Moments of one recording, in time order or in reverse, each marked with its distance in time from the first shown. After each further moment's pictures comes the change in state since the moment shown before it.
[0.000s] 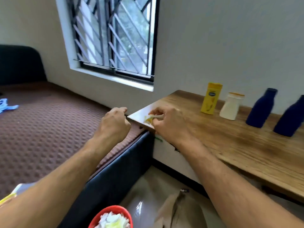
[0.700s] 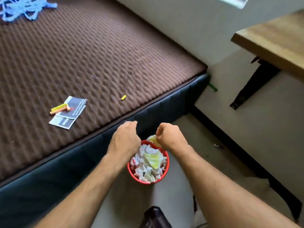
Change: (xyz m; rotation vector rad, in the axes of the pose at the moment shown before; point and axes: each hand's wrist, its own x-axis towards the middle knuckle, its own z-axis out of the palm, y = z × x) left_hand -0.125 -0.280 0.122 0.106 -0.239 -0.436; right_hand -0.113 0.068 0.318 -0.310 -0.777 0.344
